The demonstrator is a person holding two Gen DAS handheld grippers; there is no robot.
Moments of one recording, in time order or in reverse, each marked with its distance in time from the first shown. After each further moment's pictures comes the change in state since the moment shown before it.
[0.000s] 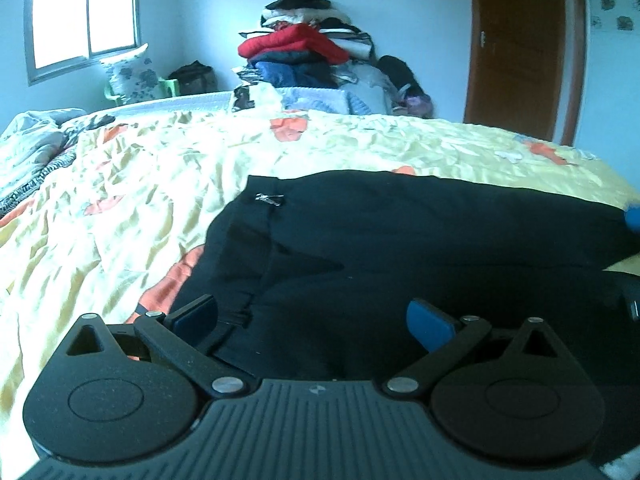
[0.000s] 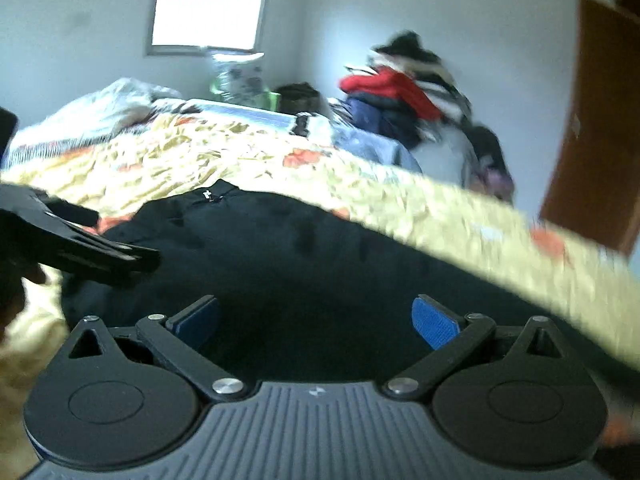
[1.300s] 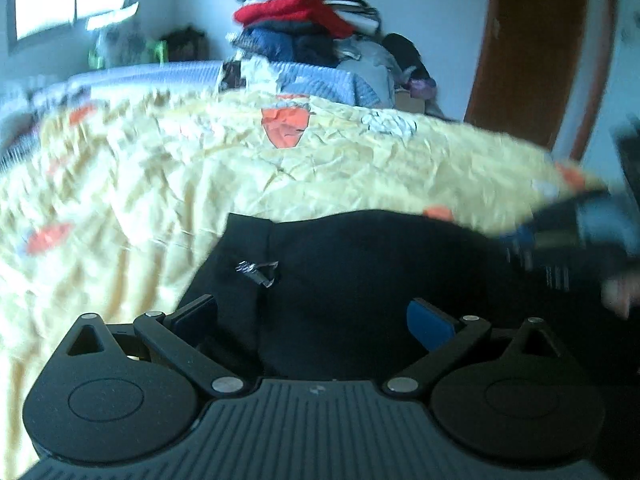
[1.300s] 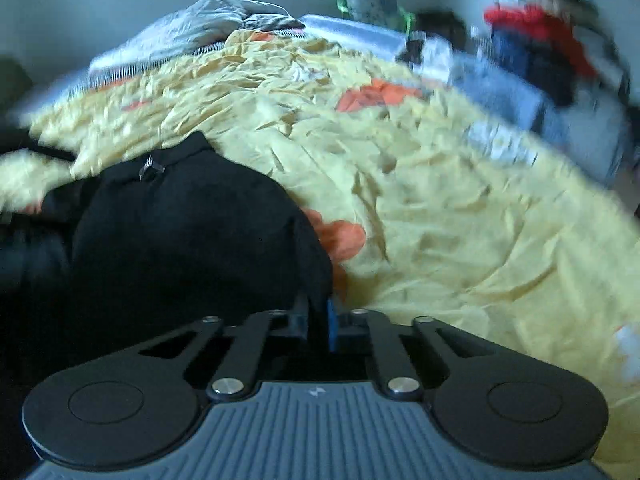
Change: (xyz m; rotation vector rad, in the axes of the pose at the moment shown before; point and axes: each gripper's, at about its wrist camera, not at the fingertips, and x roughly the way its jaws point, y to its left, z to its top) left arm 0.111 0.027 0.094 -0.105 0.121 -0.087; right arm 0.250 -0.091 0.075 -0.212 0.235 0.419
